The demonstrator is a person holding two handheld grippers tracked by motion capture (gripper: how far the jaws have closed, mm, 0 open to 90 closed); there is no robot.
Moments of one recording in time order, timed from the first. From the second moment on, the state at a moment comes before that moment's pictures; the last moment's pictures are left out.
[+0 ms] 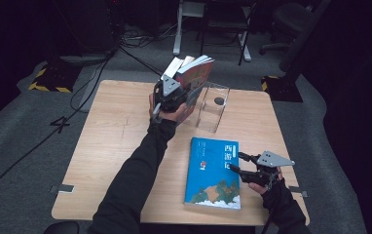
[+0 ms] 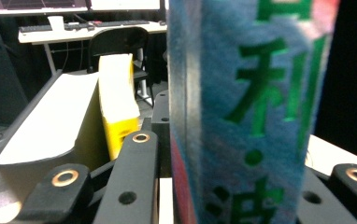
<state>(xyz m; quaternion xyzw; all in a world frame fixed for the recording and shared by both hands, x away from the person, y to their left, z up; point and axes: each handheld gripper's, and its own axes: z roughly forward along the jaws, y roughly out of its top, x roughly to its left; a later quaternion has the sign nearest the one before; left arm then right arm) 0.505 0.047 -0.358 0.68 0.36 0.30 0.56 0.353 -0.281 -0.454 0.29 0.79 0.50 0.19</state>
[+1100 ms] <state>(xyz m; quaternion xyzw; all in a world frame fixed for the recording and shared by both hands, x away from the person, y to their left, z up) 0.550 0.006 -0.407 0.66 0.39 0.31 0.56 0.351 -0.274 -0.451 0.27 0.79 0.52 0.19</state>
